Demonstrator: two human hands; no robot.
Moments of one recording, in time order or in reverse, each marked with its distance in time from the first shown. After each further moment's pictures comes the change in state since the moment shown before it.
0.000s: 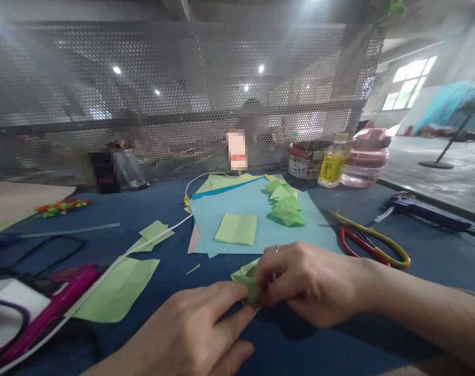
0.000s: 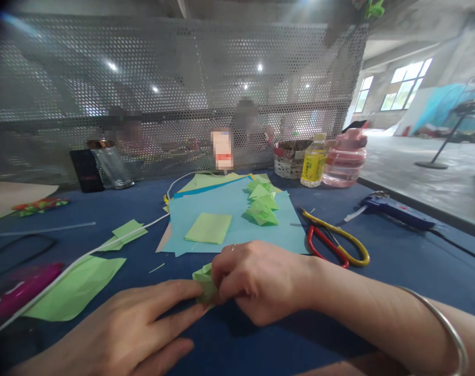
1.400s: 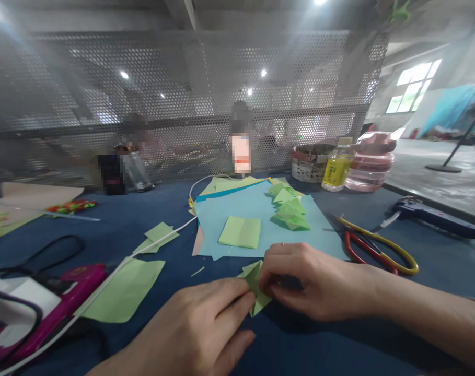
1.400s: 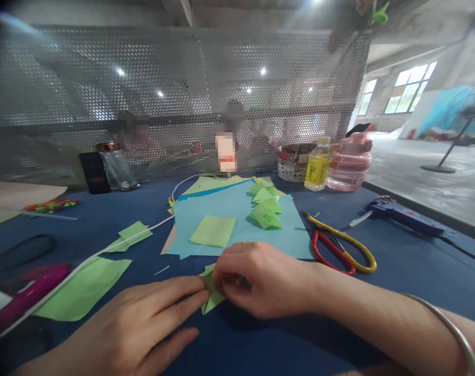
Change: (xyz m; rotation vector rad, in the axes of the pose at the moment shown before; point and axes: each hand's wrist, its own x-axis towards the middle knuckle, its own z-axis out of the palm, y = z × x) left_hand 0.016 0.005 -0.016 0.010 -0.055 -0.053; right_hand 0.005 -0.005 0.002 0.073 0.118 0.209
